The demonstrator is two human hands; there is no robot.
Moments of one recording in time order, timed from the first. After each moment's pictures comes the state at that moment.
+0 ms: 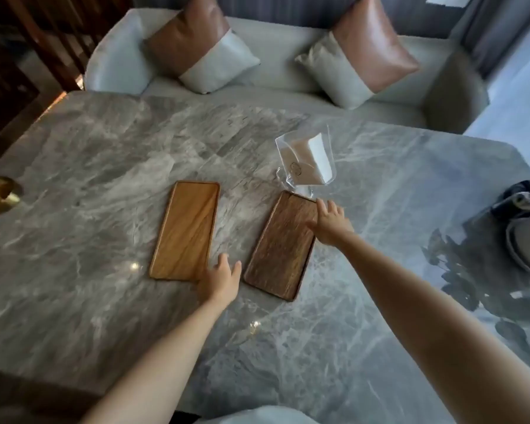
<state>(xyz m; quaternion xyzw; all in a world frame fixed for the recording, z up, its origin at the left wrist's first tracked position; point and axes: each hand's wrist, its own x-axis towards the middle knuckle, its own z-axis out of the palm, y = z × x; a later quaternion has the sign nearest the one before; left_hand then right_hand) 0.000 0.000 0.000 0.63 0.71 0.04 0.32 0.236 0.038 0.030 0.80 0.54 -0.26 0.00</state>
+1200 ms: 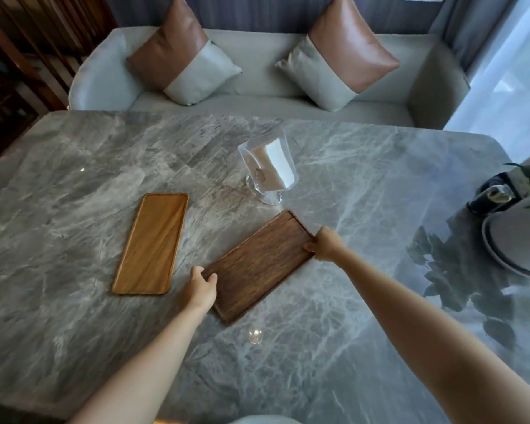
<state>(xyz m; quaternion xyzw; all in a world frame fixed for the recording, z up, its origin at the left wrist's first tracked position) 0.048 -0.009 0.011 0.49 0.76 0.09 0.42 0.303 0.003 0.005 0.81 0.45 -0.37 -0.06</state>
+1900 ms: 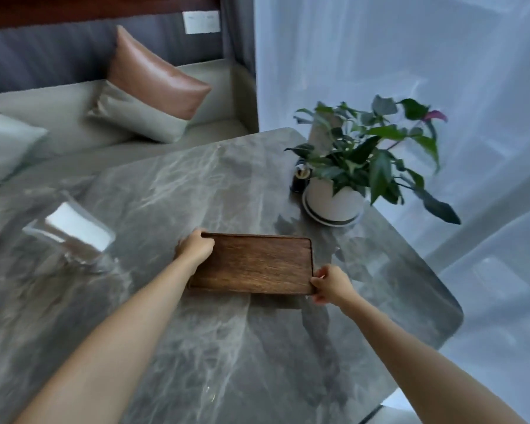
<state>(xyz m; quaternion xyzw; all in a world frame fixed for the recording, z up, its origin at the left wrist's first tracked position) 0.350 0.021 0.028 0.72 0.56 -0.03 0.40 0.468 -0.218 0.032 0.86 0.08 -0.38 -0.34</state>
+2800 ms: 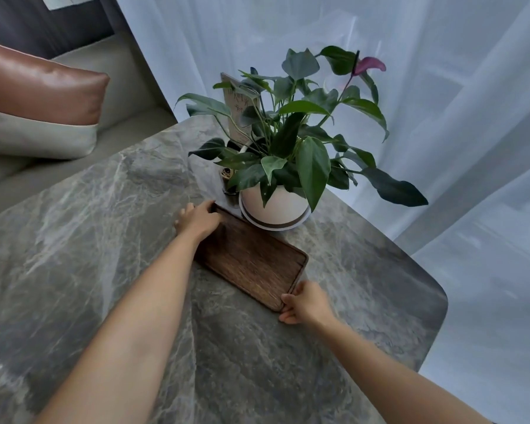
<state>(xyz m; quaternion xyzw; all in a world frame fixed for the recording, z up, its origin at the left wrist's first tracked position) 0.558 0.006 -0.005 0.88 0.39 -0.13 0.26 0.519 -0.230 -0.025 0.79 -0.09 -0.41 -0.44</state>
